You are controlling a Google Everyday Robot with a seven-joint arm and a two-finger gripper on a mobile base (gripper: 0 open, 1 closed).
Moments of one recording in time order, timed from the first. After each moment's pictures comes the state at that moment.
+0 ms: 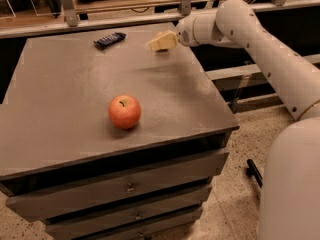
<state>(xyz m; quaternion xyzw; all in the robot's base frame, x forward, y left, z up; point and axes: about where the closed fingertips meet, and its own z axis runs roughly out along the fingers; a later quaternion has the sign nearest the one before) 0.816 -0.034 0.892 -0.37 0.74 0.22 0.52</state>
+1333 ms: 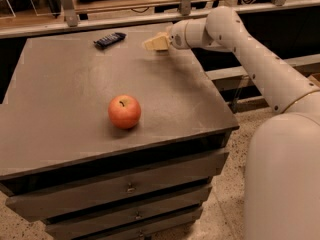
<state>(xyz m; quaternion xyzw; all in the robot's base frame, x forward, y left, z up) 0.842 -0.015 0.868 -0.36 0.74 0.23 0.52</state>
